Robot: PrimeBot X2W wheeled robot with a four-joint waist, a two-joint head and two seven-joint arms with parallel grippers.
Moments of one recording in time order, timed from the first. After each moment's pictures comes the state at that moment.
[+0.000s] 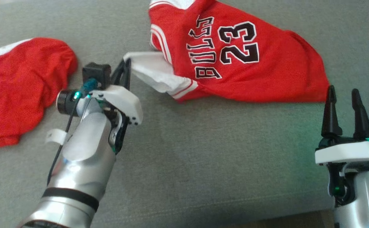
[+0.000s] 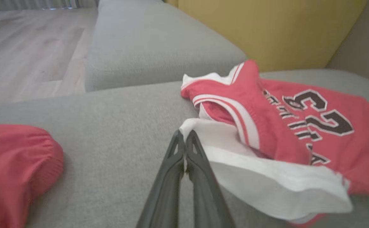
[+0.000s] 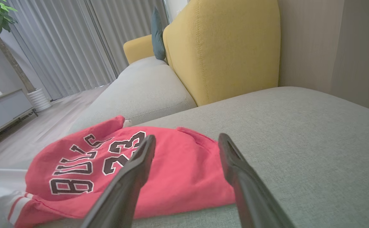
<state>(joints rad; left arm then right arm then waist) -0.73 0.03 -0.41 0.89 -0.29 0.02 -0.25 -0.16 -0.05 -0.11 0.16 0.30 0.12 -0.14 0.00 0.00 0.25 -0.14</state>
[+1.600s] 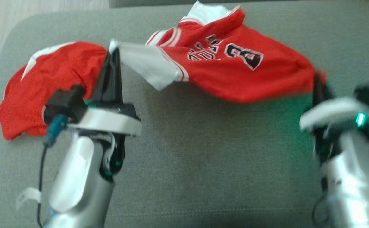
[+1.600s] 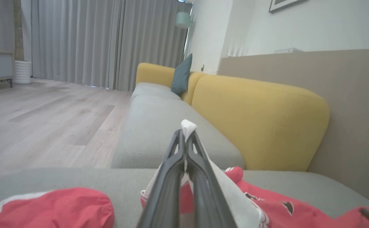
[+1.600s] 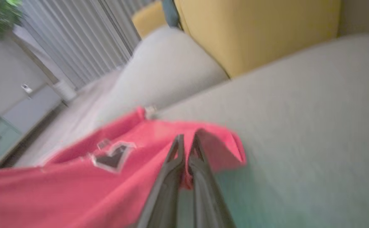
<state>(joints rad) -0.37 0.03 -0.28 0.17 -0.29 0.07 -0.25 -0.48 -0.05 -0.10 0.69 0.38 0.12 -0.07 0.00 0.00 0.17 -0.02</state>
